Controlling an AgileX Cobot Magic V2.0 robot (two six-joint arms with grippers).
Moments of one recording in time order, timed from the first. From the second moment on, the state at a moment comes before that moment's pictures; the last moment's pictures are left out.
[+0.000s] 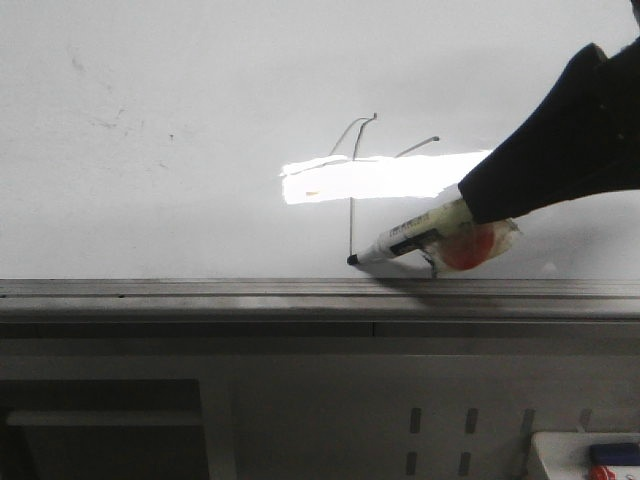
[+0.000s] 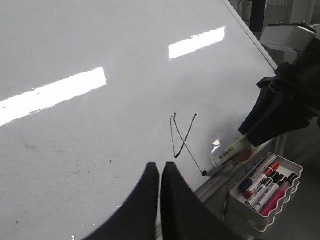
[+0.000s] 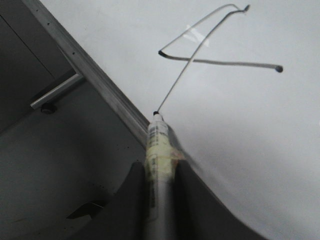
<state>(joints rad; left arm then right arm) -0.75 0.37 -0.36 -0.27 0.17 0.32 0.39 1.09 -0.61 0.94 0.54 -1.10</state>
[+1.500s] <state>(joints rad) -0.75 0.99 -0.93 -0.51 0.89 0.85 0.80 1.07 -0.94 0.79 0.67 -1.17</state>
